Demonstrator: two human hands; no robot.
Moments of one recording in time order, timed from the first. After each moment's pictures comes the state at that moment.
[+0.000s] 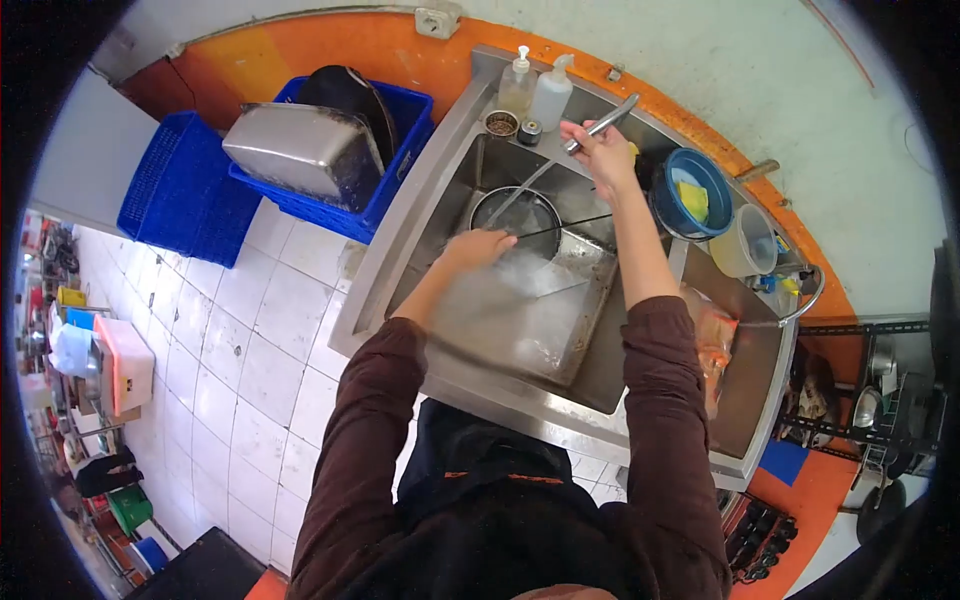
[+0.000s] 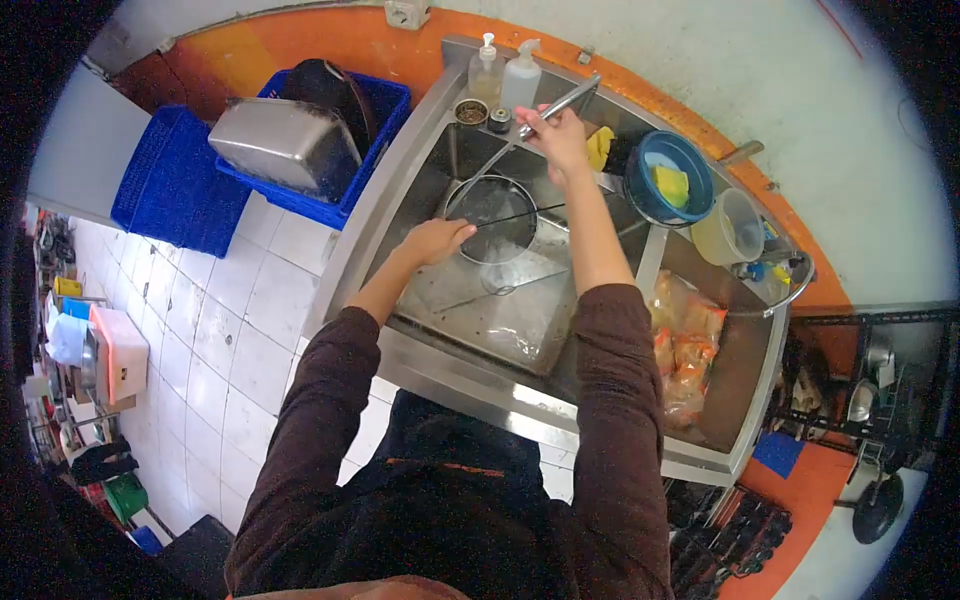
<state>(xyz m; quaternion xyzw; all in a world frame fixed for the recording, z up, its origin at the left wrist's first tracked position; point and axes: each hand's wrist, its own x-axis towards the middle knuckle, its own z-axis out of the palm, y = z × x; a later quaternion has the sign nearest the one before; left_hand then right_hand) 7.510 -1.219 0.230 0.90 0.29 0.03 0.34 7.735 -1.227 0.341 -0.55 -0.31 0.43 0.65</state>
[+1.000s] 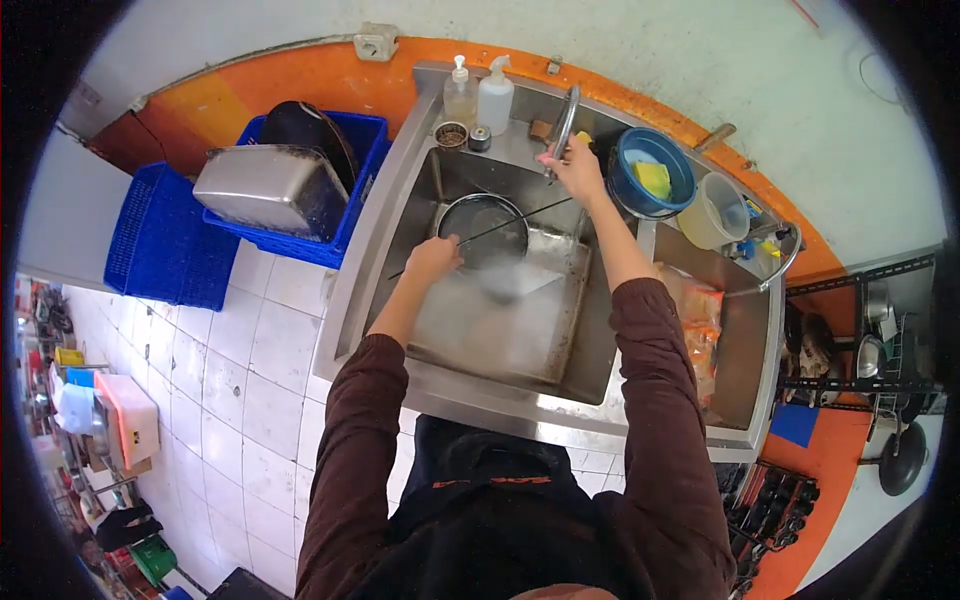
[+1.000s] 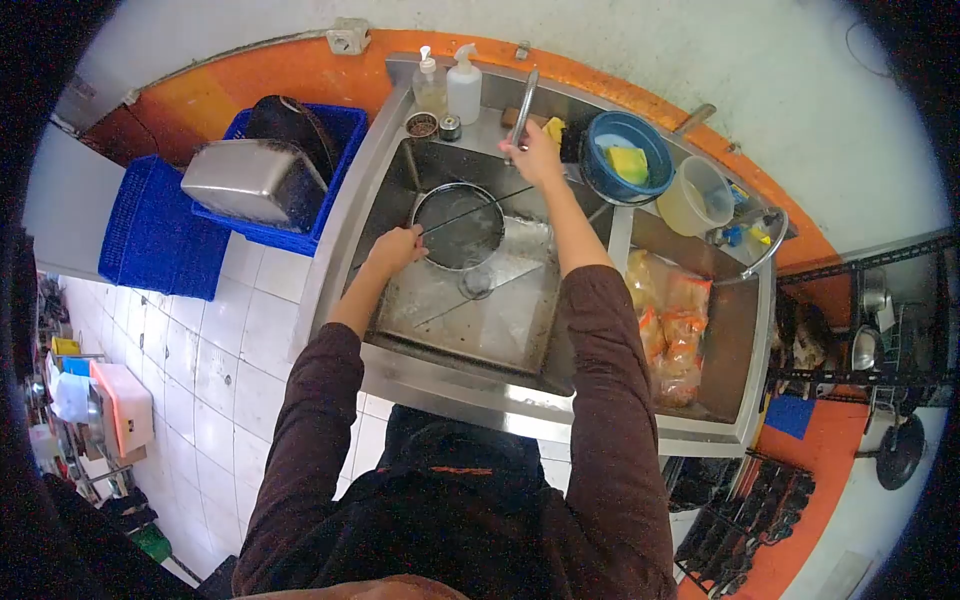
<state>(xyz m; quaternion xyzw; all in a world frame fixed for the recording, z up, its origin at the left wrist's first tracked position) 7.517 -1.211 0.210 0.92 0.32 -0.01 0.24 7.791 -1.266 0.299 -0.71 -0.50 0.15 0.46</state>
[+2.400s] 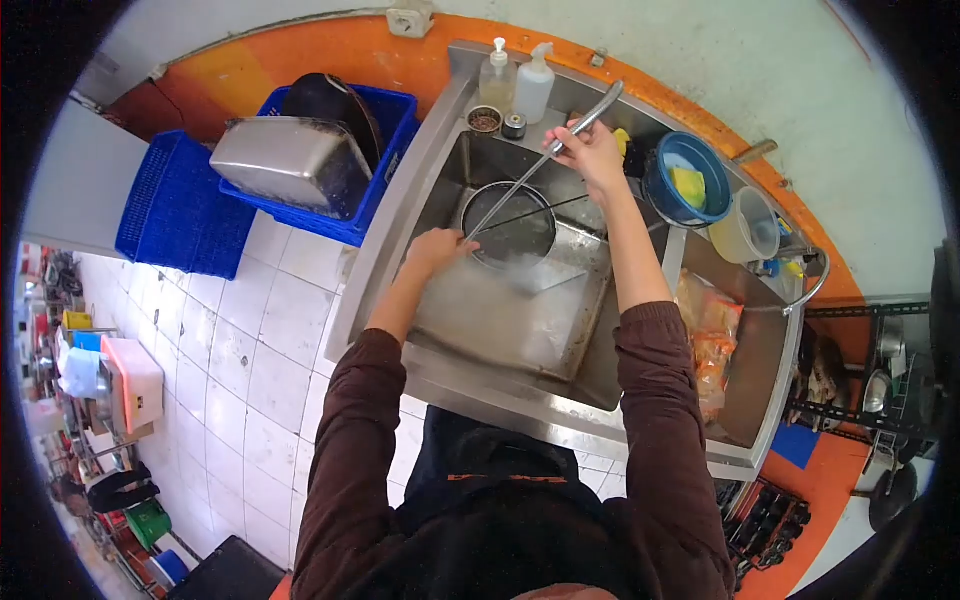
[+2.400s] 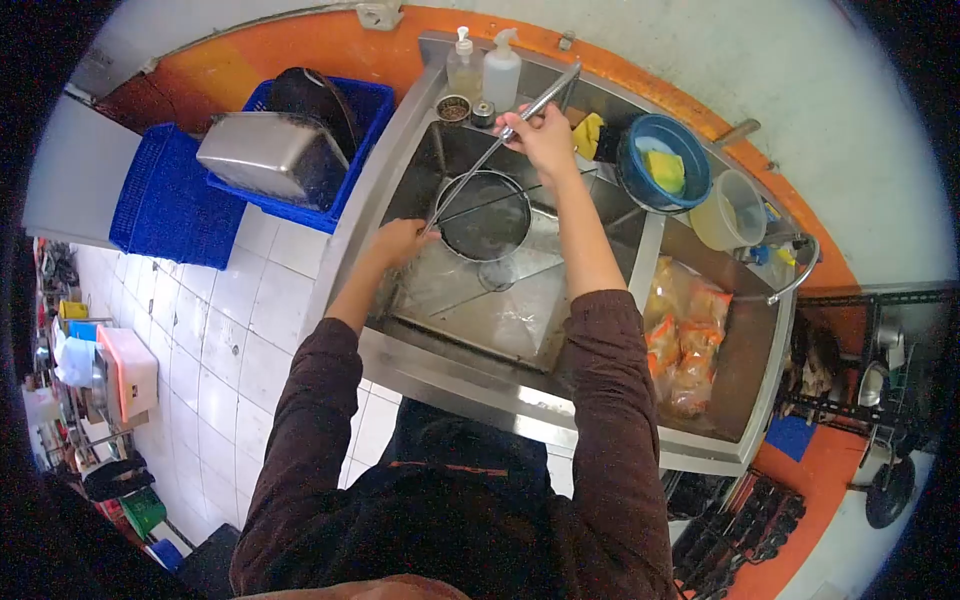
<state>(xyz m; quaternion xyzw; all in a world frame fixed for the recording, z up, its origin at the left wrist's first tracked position) 7.493 -1.200 0.229 0.86 0.41 -0.07 0.28 7.740 -1.240 0.339 -0.58 -0.31 0.42 0.63</state>
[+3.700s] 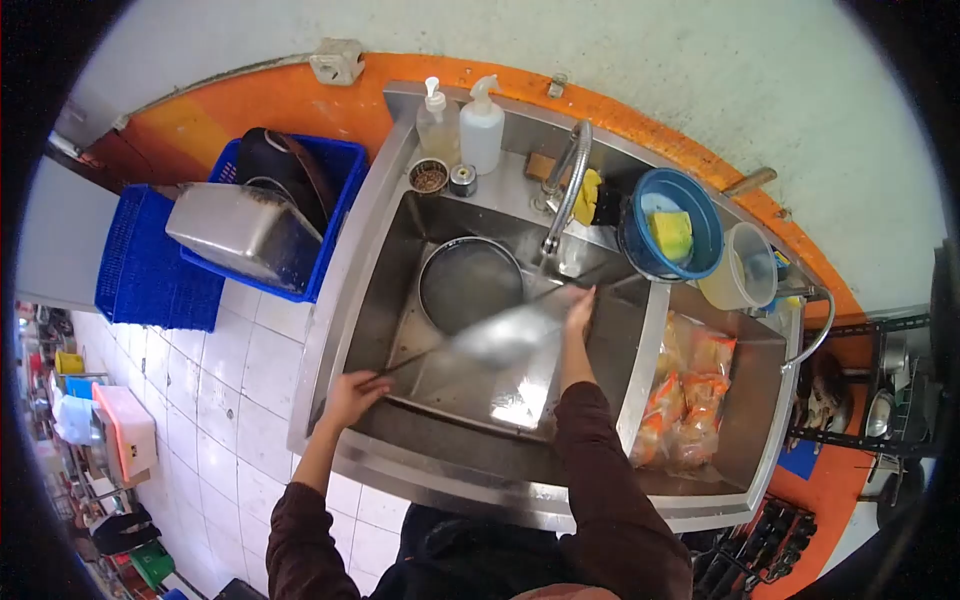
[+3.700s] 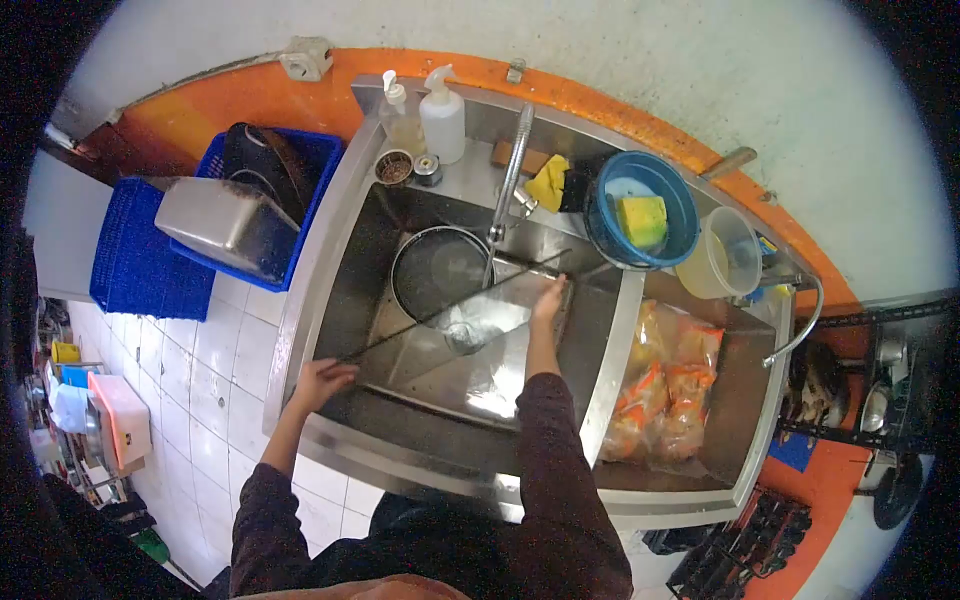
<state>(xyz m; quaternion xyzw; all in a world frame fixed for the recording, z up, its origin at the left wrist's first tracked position) 7.413 -1.229 0.181 0.69 0.43 0.09 0.57 7.834 -1.325 0.022 -0.73 0.12 0.22 0.64</state>
